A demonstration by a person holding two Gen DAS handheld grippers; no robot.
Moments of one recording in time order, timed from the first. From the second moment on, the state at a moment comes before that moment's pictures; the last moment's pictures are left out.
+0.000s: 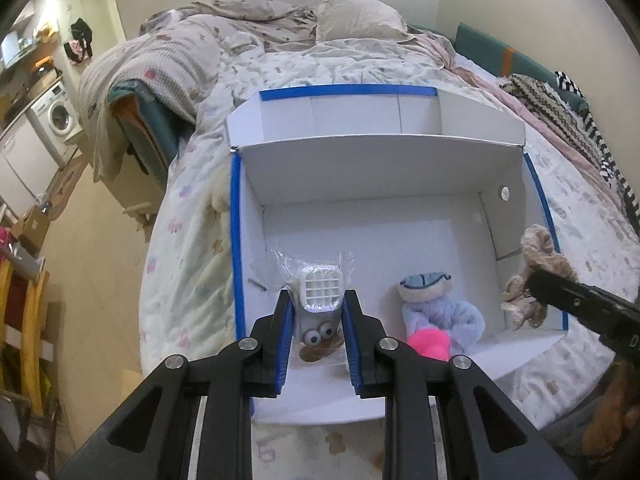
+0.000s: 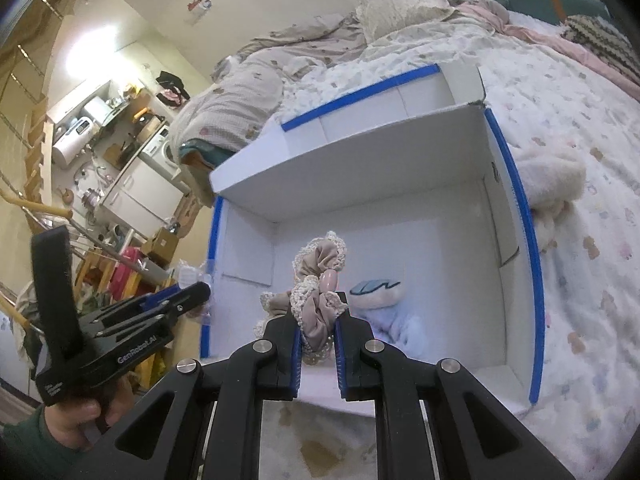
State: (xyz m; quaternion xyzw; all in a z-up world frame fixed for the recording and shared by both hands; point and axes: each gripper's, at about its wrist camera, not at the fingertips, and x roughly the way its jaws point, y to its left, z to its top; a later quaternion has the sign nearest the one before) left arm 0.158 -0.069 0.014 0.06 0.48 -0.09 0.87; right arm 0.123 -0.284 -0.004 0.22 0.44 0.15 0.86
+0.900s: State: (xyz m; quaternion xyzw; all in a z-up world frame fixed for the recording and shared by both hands) left arm 0.188 -0.095 -0.067 0.08 0.53 -0.09 0.84; right arm 0.162 -0.260 -0.079 0.23 0.53 0.12 0.81
